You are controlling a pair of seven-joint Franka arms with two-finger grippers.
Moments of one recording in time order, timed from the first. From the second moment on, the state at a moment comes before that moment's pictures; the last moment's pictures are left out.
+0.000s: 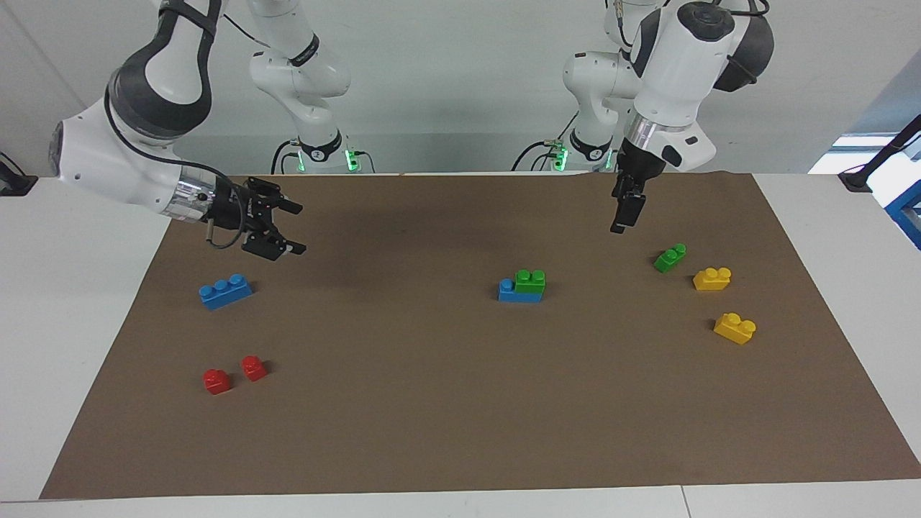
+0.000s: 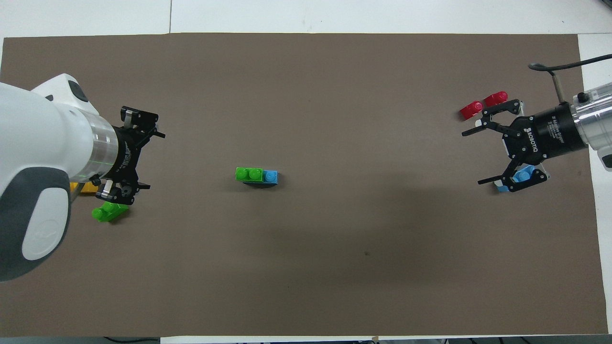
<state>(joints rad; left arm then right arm) -0.25 -0.11 -0.09 -1.88 -0.03 1.84 -1.60 -0.11 0.13 -0.01 -1.78 0.69 1.57 1.13</state>
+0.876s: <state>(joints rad) -0.31 0.02 -0.09 -1.93 -0.10 1.96 -1.74 0.02 0.15 0.00 -1.88 0.83 1.78 1.19</state>
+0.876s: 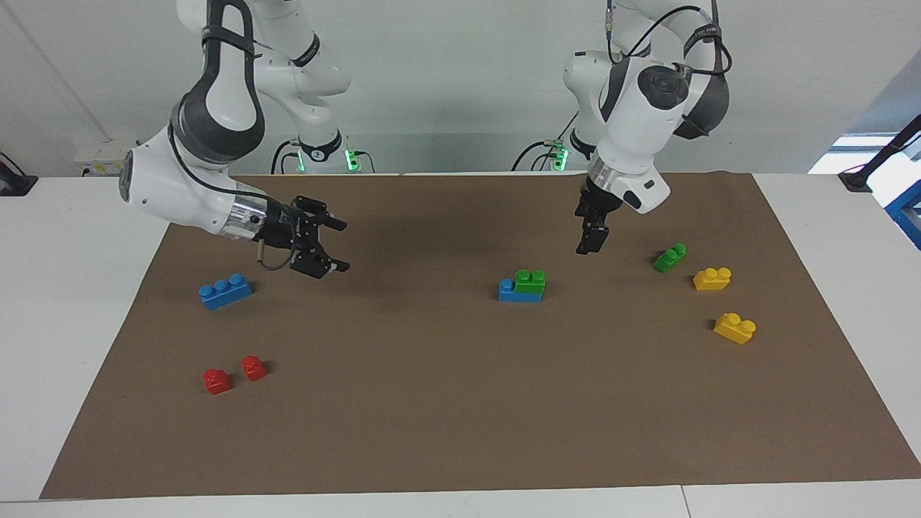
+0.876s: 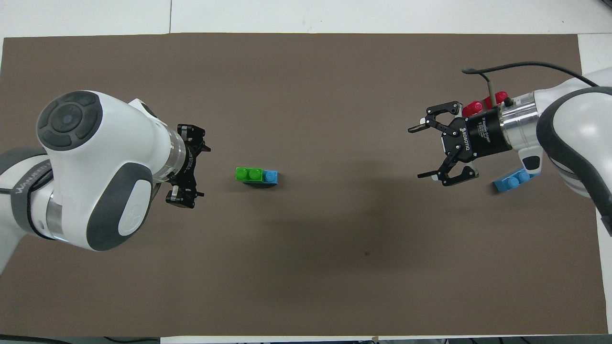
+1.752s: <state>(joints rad) -0.34 0.18 -0.09 -1.88 -0.10 2.09 -1.85 0.16 0.20 0.00 -1.95 0.91 1.97 1.25</state>
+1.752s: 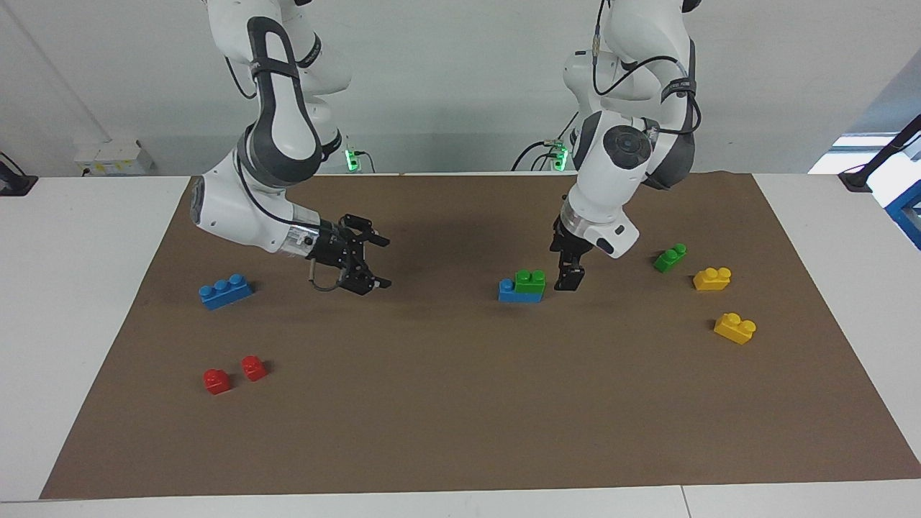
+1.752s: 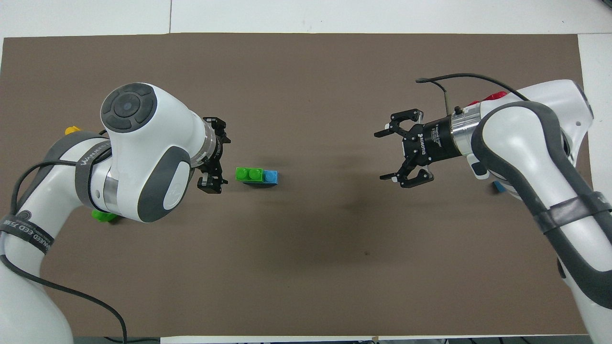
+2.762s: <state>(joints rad) -0.38 0.18 -0.09 -1.97 -0.10 2.16 -1.96 0.43 0.35 0.00 -1.96 1.12 2.33 1.25</state>
